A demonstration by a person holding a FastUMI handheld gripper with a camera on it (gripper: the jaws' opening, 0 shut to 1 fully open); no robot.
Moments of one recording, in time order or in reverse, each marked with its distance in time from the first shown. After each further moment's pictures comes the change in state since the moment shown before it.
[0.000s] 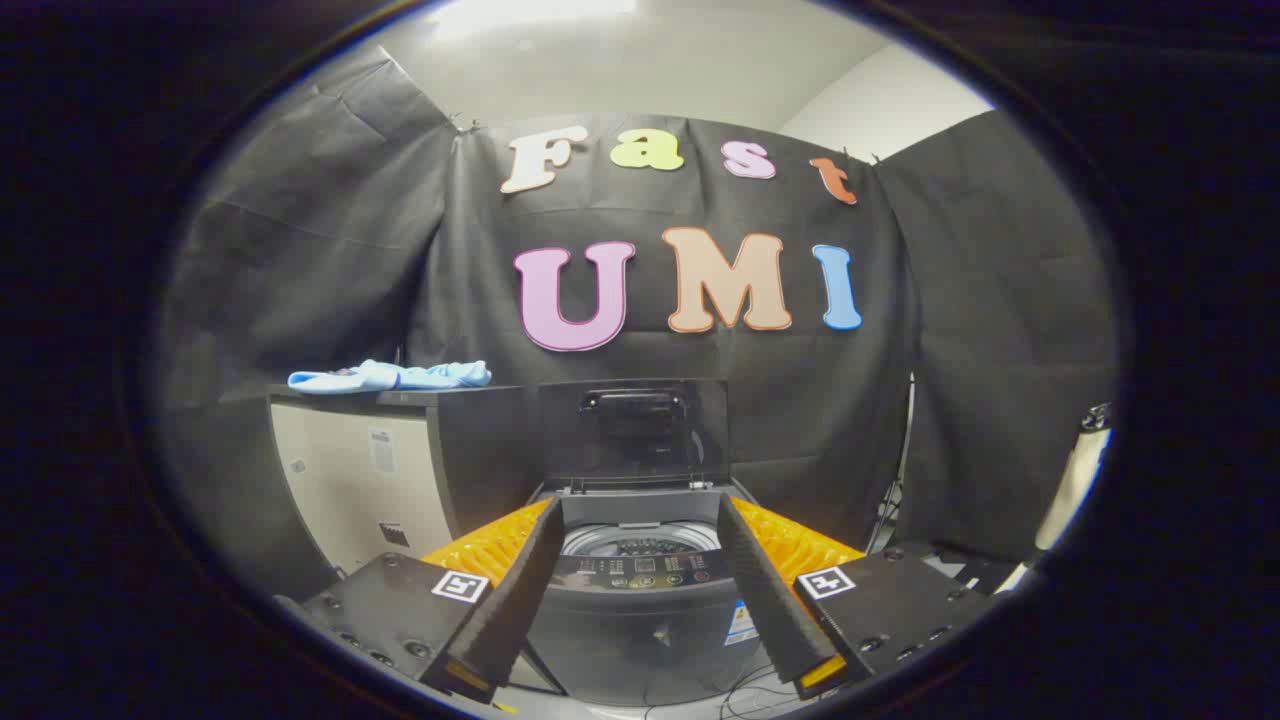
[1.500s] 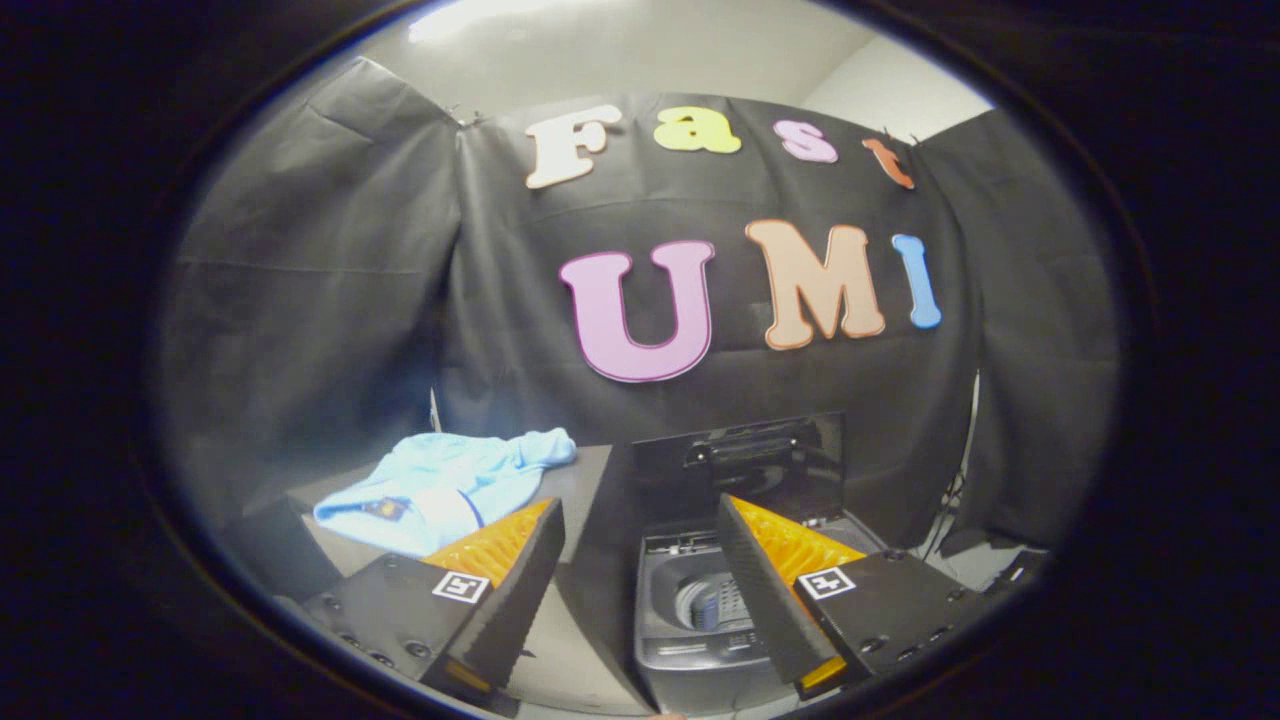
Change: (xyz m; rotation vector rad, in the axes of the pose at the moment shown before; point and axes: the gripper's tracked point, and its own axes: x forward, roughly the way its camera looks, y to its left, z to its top) arm 0.128 0.180 0.102 0.101 0.095 0.096
